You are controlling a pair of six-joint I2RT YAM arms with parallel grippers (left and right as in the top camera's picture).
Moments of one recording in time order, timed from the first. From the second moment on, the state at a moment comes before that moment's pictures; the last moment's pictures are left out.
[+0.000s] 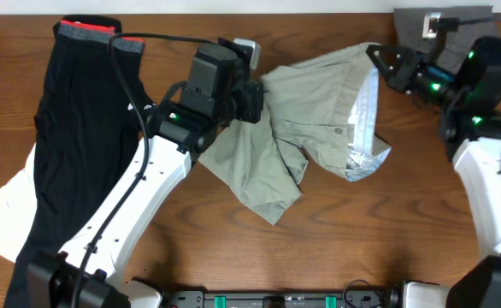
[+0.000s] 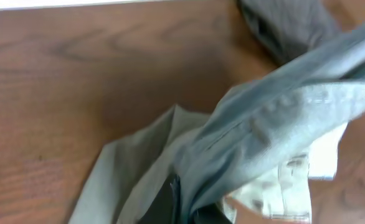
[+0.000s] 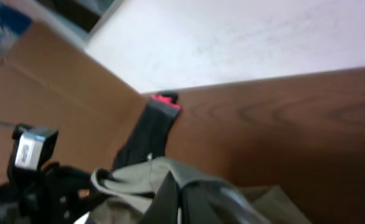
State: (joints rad) left arm -0.45 1.53 1.33 -0.52 0.20 -0.24; right arm -0.13 1.49 1.19 -0.08 -0.92 0.48
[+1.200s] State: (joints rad) left arm -0.44 1.53 1.12 -0.82 0.31 0.18; right arm -0.11 1.52 1.31 -0.51 -0.45 -0.01
